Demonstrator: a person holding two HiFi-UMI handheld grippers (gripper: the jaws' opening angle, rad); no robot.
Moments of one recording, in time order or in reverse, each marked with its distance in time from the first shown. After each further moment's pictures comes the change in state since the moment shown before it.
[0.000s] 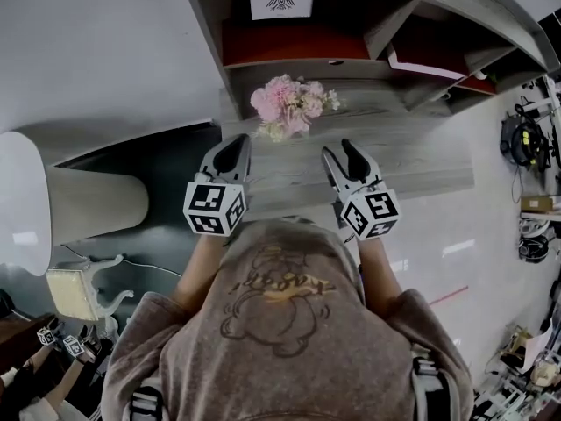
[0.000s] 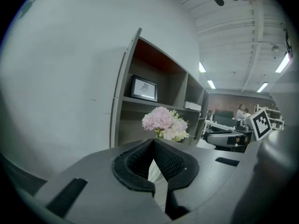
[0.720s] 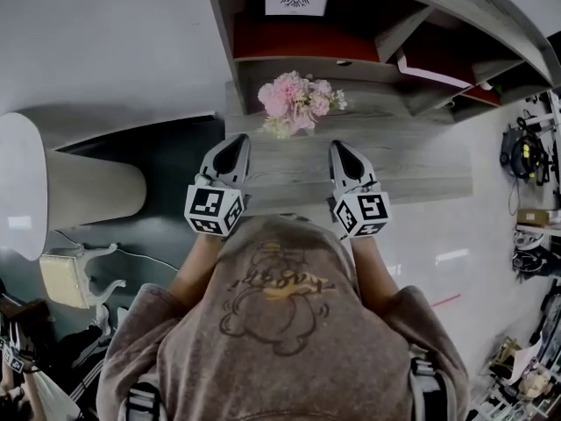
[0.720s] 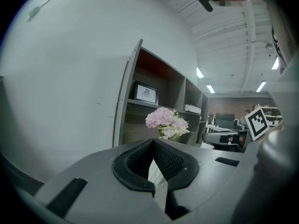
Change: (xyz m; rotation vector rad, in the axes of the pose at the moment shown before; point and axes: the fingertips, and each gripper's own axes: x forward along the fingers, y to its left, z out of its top) left arm -0.012 0.008 -0.013 0.027 -0.111 0.017; right arm 0.012 0.001 -0.007 -0.068 -0.053 -0.037
